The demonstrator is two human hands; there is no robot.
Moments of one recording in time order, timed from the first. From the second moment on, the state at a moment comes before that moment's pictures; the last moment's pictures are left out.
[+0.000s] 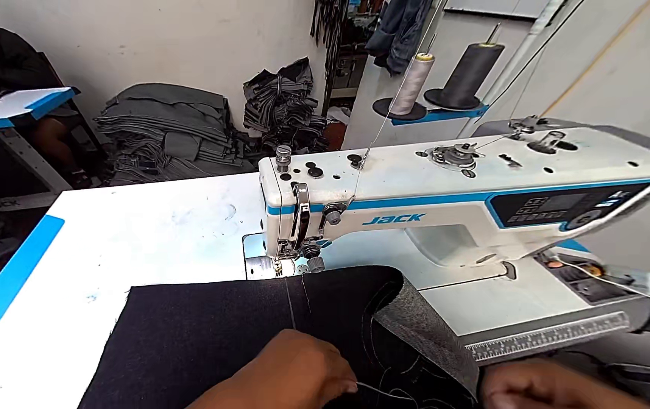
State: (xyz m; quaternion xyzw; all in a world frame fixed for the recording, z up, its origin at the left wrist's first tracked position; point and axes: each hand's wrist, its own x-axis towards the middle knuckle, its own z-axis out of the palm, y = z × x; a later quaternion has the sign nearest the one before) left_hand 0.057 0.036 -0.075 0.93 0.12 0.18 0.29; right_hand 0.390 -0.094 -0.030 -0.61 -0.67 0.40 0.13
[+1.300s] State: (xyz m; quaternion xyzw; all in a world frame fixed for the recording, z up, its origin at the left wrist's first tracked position) left_hand 0.032 0.159 -0.134 0.88 0.39 0.28 0.07; right_hand 0.246 0.118 -0.145 -0.62 -0.63 0.22 0.41
